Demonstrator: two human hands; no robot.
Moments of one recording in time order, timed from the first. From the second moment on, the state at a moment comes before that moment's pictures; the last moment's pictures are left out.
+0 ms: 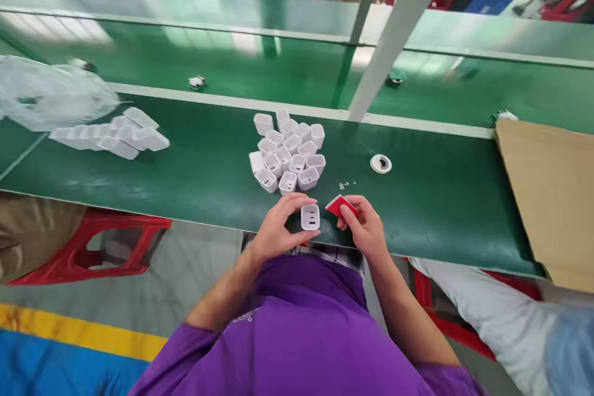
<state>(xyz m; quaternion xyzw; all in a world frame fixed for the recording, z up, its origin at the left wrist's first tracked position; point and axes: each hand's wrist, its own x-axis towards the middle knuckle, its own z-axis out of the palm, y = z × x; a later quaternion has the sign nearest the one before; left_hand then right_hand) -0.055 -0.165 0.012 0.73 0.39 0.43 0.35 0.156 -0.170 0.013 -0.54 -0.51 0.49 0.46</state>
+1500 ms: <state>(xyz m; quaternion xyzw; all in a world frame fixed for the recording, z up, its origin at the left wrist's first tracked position) -0.031 -0.163 0.003 0.80 0.47 0.27 0.27 0.153 -0.140 0.043 -0.48 -0.66 0.47 0.34</state>
